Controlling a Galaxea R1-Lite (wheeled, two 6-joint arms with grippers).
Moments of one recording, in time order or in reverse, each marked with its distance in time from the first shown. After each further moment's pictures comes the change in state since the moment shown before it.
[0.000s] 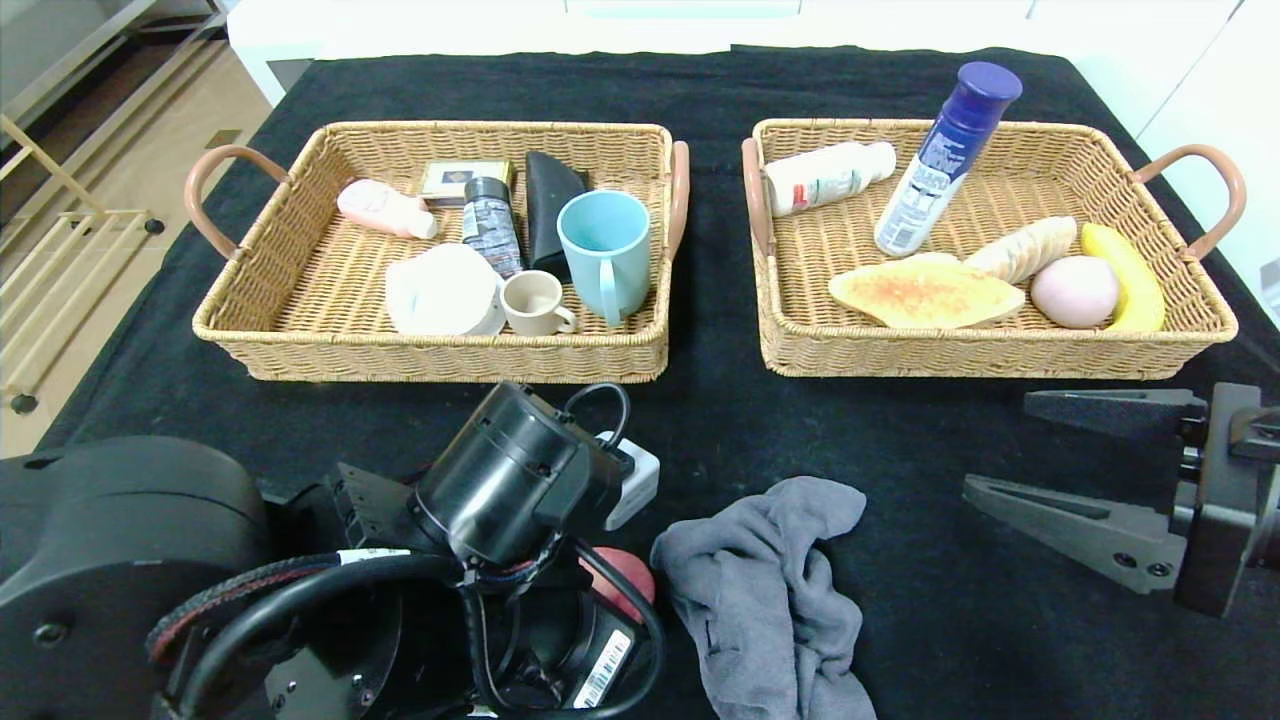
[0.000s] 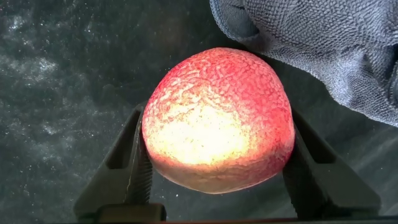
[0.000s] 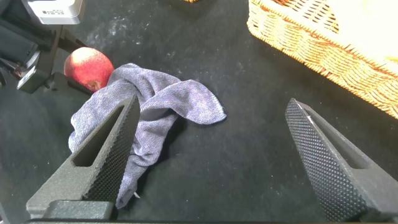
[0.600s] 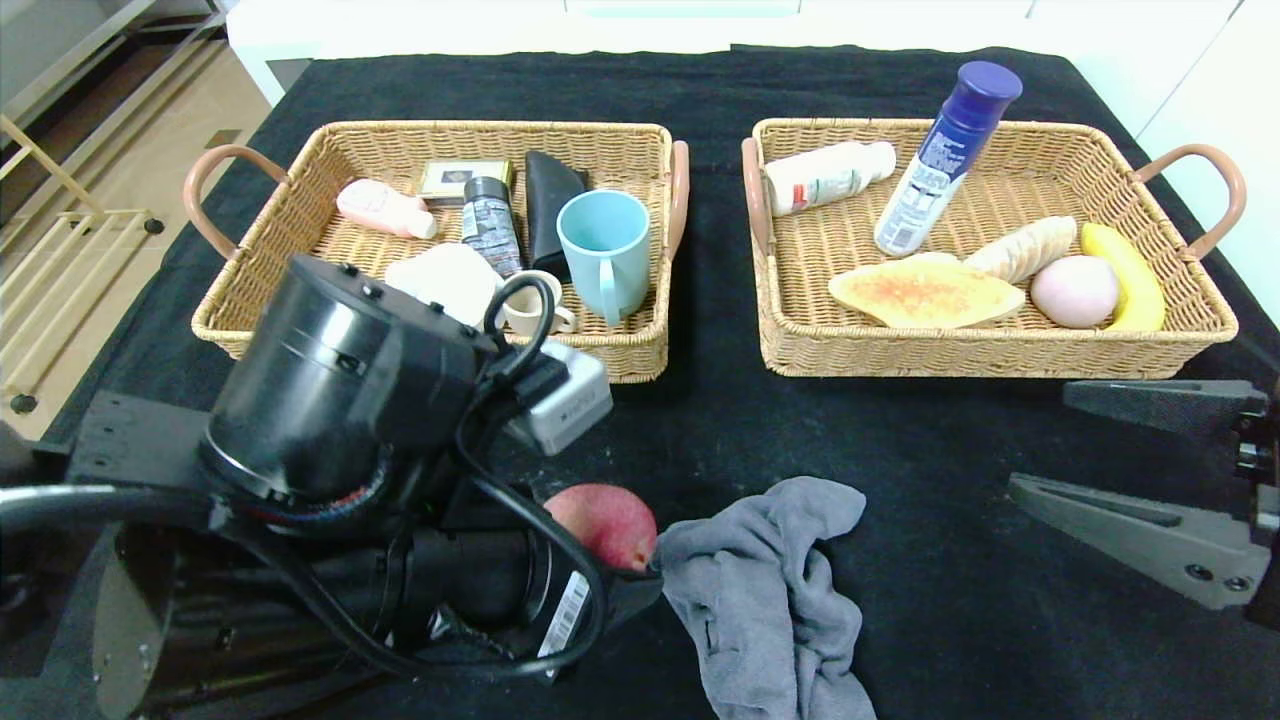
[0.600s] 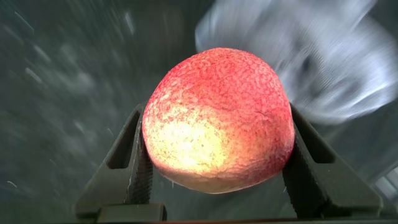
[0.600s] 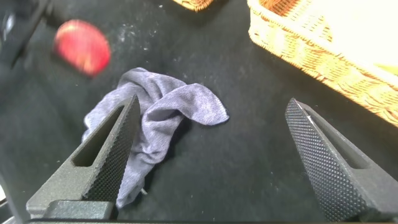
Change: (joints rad) left arm 0.011 -0.145 -0.023 -0.039 -0.086 0.000; right arm 0.007 -0.069 -0.018 0.055 0.000 0.003
